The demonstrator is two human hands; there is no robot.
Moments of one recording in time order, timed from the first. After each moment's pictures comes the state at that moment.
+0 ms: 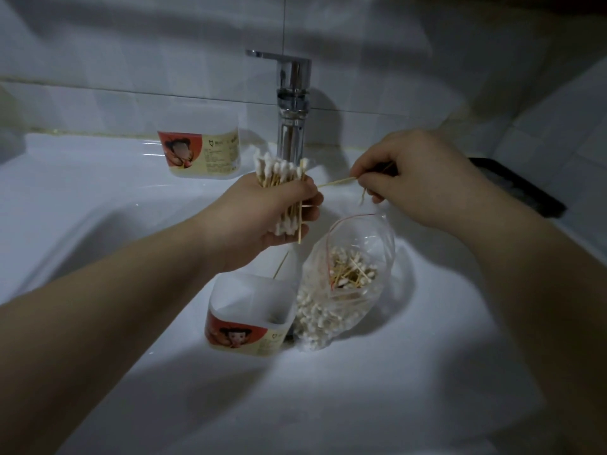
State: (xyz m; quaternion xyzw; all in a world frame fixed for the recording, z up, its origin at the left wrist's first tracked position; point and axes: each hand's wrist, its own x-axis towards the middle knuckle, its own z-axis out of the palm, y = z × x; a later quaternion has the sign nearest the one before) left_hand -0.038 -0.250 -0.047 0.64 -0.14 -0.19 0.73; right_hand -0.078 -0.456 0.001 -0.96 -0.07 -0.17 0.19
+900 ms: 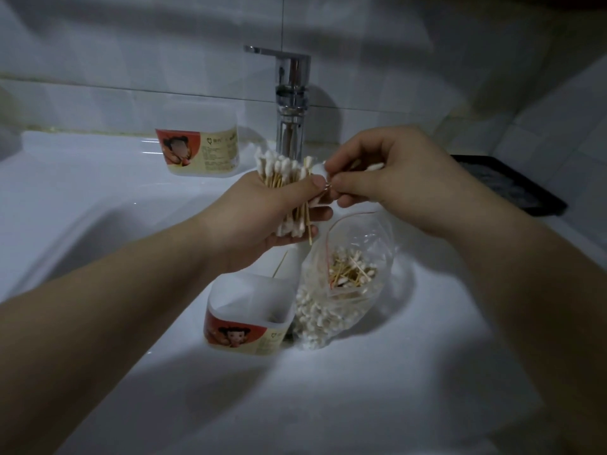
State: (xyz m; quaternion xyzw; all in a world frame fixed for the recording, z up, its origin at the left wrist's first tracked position) left_hand -0.042 -0.251 -0.048 0.63 -0.17 -0.21 0.73; right_hand -0.085 -0.431 -0.002 -0.87 -0.07 -0.12 0.48
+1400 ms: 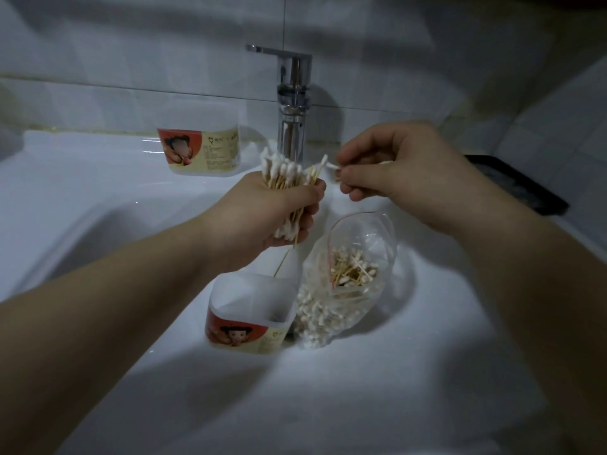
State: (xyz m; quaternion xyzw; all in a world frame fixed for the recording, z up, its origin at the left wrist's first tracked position) left_hand -0.039 -0.250 -0.049 0.66 -0.15 -0.18 0.71; right_hand -0.082 -0.438 -0.001 -0.86 -0.04 -0.13 0.49
